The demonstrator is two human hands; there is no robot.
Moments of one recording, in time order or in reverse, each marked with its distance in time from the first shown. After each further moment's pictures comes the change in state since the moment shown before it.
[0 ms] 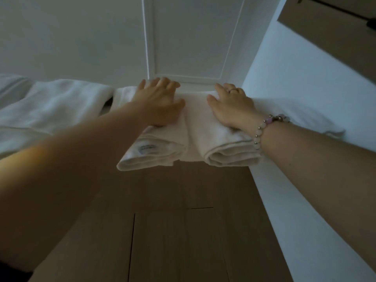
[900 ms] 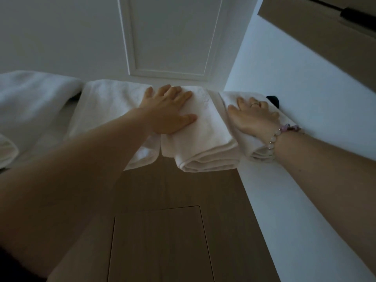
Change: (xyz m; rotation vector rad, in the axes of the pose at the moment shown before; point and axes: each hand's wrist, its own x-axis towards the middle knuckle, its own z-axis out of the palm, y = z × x) left_hand 0.014 0.051 0.031 0.034 -0.107 0.100; right_hand -0.016 0.084 0.006 -0.076 -0.106 0.315
